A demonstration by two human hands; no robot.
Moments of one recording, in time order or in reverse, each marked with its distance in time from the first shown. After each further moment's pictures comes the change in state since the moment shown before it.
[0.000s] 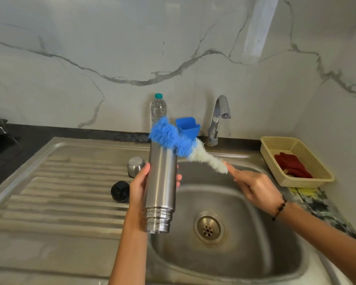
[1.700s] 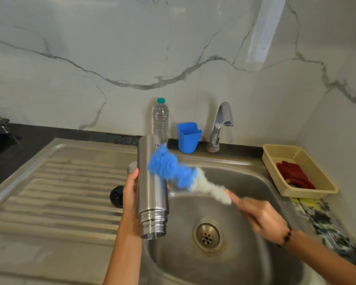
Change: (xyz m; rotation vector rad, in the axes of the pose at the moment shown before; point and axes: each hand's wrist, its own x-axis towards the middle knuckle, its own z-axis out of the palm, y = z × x) left_hand -0.004 0.009 0.005 0.011 0.329 0.067; right_hand -0.035 -0.007 0.006 0.111 -0.107 -0.060
